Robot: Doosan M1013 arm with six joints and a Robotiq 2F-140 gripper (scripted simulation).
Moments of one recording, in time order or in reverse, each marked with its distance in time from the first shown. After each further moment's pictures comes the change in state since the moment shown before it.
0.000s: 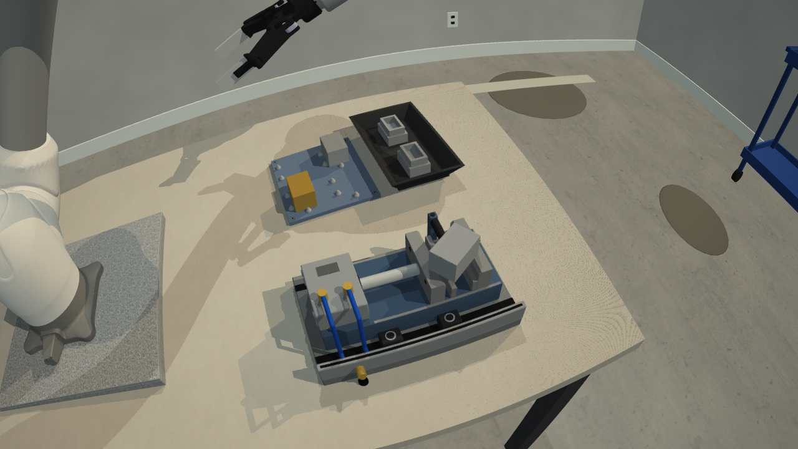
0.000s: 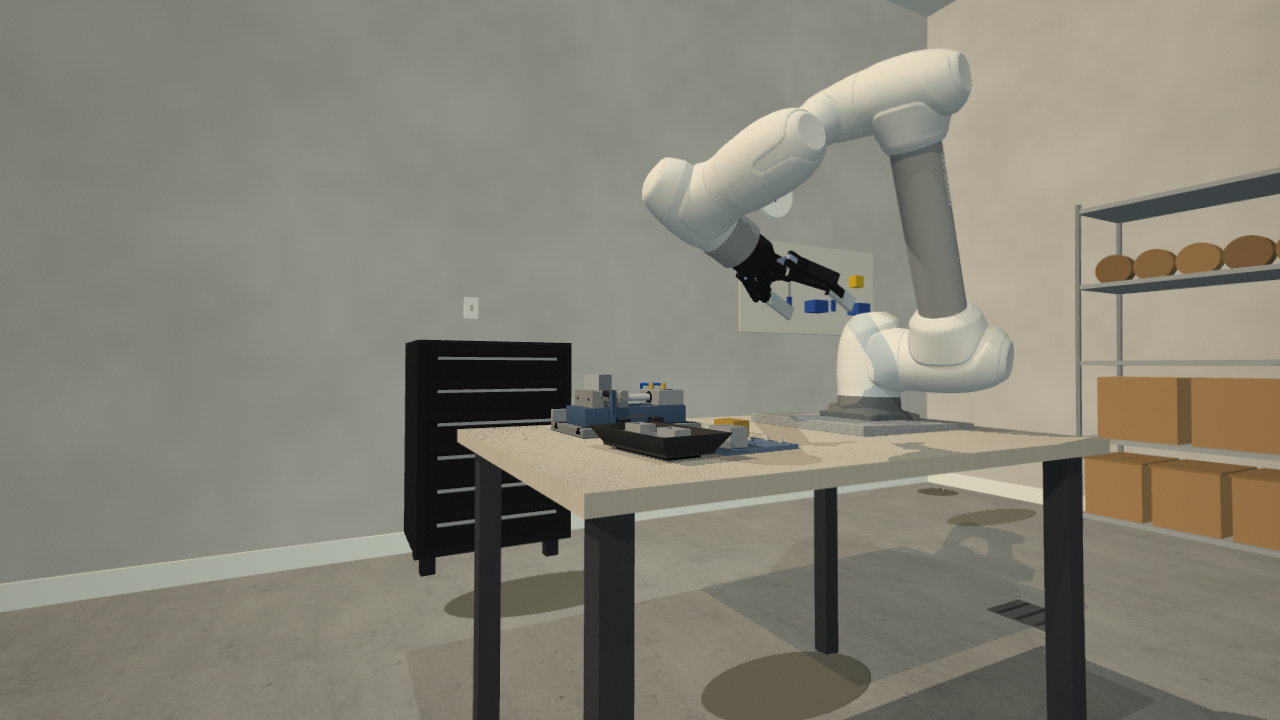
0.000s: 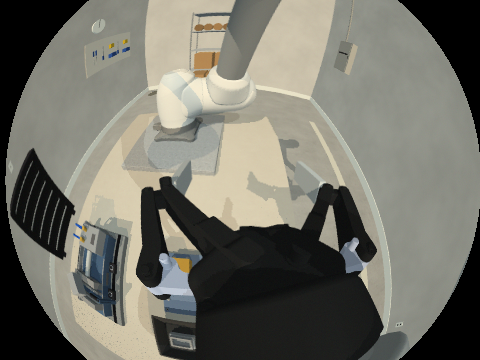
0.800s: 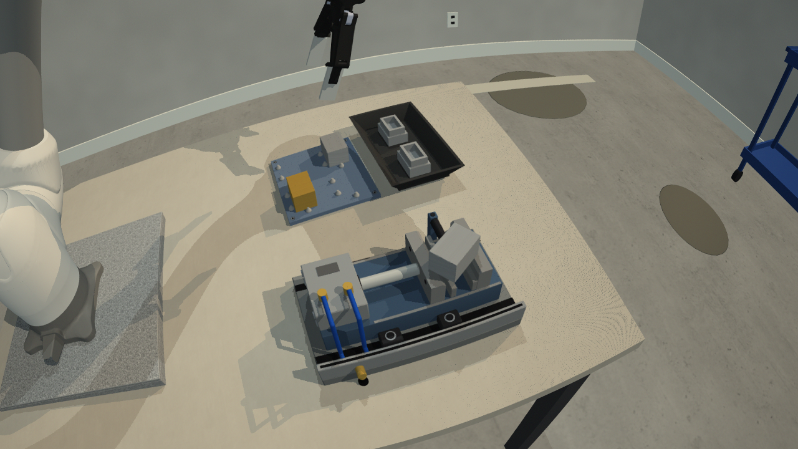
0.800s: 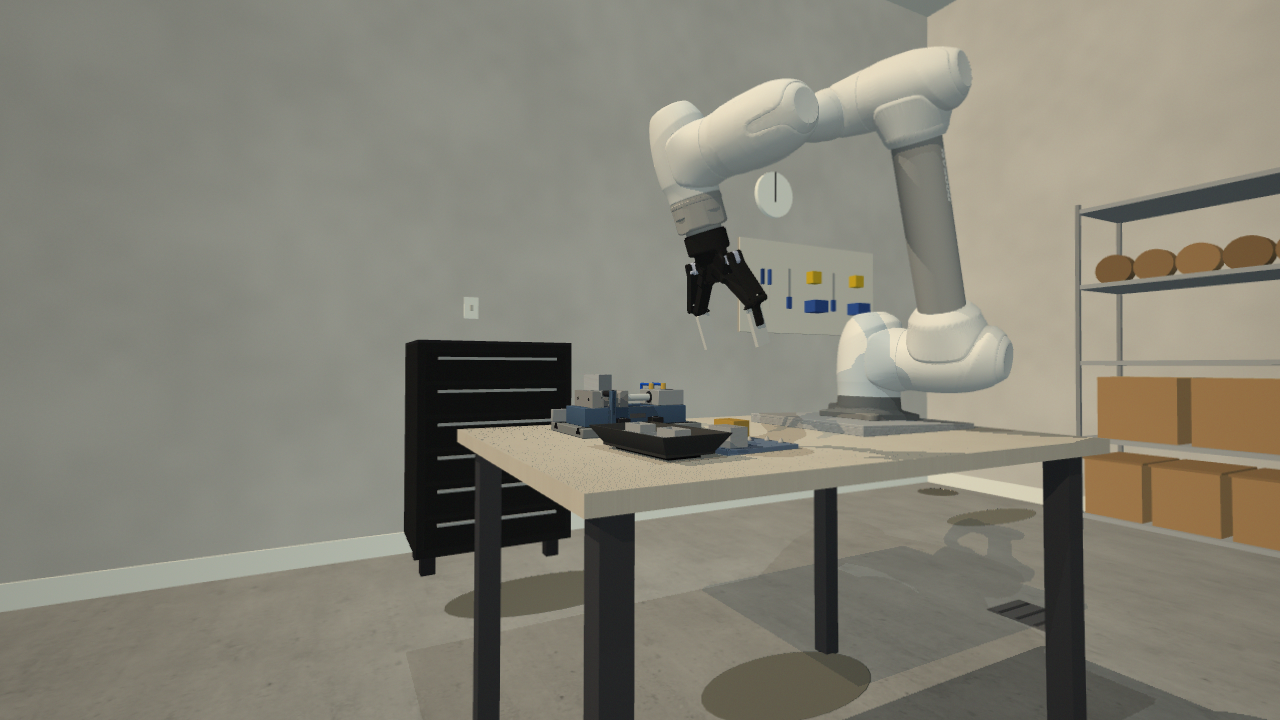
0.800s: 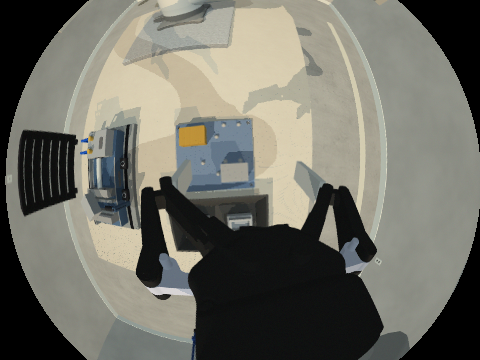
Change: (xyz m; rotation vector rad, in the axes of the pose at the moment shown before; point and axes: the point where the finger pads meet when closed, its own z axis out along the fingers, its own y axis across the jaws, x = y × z) arm -0.139 -0.037 -0.123 -0.001 -0.758 0.051
